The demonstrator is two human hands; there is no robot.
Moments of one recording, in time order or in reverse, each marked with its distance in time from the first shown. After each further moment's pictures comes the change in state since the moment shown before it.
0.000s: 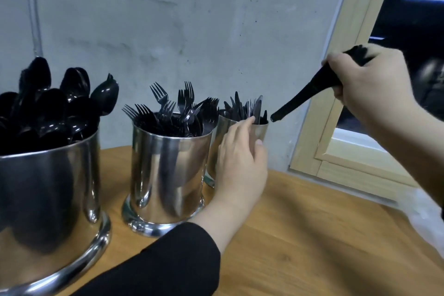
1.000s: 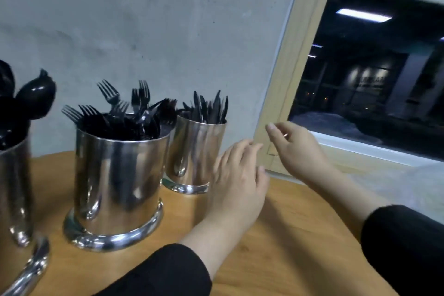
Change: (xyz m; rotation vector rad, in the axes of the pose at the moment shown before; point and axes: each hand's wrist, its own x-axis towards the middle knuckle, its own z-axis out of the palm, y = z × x) left_hand -0.032 0.006 0.038 0.158 -0.162 0.291; right_hand -0.053 0.075 0.006 -0.496 -0.245 0.083
